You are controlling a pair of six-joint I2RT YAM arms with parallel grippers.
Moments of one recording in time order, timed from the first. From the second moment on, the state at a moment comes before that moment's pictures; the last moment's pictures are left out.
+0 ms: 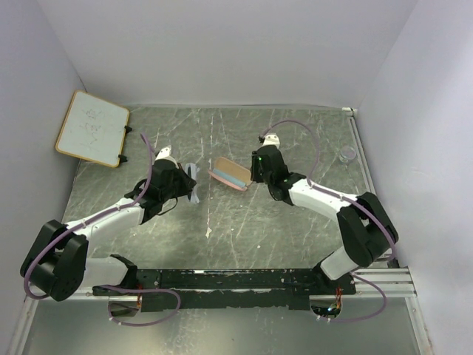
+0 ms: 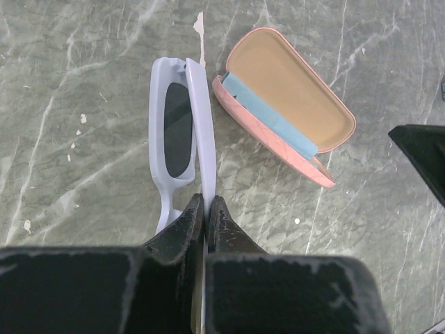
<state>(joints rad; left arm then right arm) -0.53 1.26 0.60 0.12 -0.09 -0.70 0.62 1.52 0.85 0.09 0.26 0.34</state>
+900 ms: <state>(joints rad) -0.53 1.26 0.60 0.13 -0.08 -0.69 0.56 1.92 1.15 0.10 0.15 0.31</state>
